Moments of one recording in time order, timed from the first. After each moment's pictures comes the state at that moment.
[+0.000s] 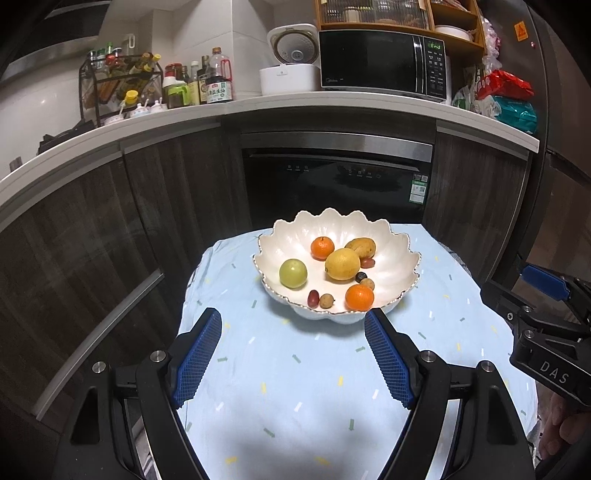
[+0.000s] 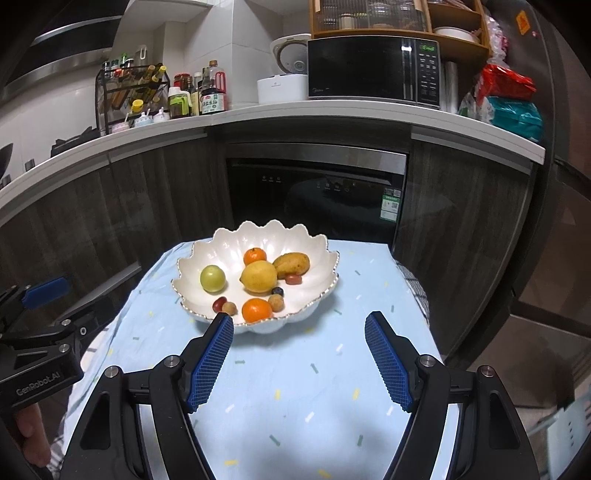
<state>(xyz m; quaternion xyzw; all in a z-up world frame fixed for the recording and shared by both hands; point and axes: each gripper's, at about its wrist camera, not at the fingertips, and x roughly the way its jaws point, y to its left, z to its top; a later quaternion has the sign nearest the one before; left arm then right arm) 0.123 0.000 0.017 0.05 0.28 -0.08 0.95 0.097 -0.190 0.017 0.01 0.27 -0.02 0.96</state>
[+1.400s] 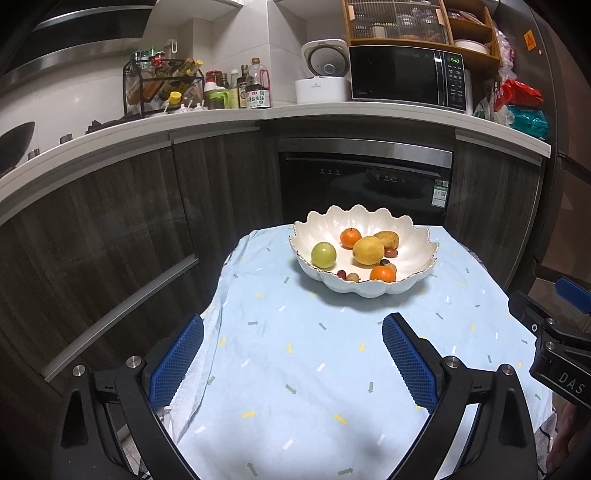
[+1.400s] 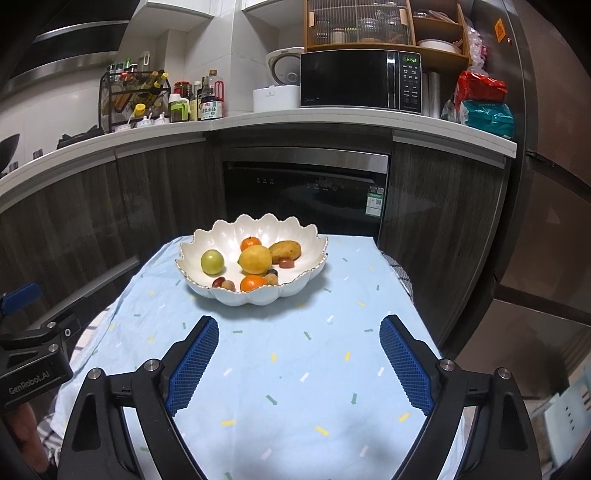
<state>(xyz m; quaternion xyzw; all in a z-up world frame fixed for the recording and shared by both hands) 0.062 0.020 -0.008 0.03 0.25 -0.02 0.97 0.035 -0.182 -0.002 0.00 0.25 -0.04 0.97</state>
